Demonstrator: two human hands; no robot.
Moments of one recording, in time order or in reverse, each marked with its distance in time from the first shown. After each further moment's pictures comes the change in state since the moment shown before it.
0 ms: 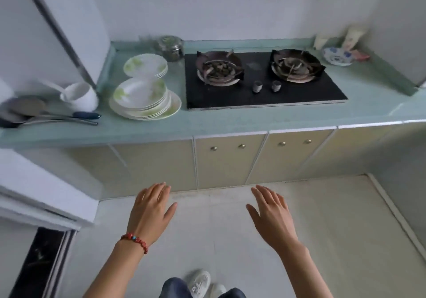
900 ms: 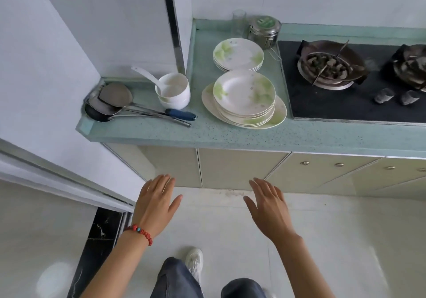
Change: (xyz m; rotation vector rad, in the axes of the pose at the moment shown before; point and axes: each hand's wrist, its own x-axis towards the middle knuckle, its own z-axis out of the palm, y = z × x) left_hand 0.063 -0.318 -0.045 0.018 -0.017 -0.143; right_hand 0.161 -0.281 0.149 0.066 -0.112 -0.148
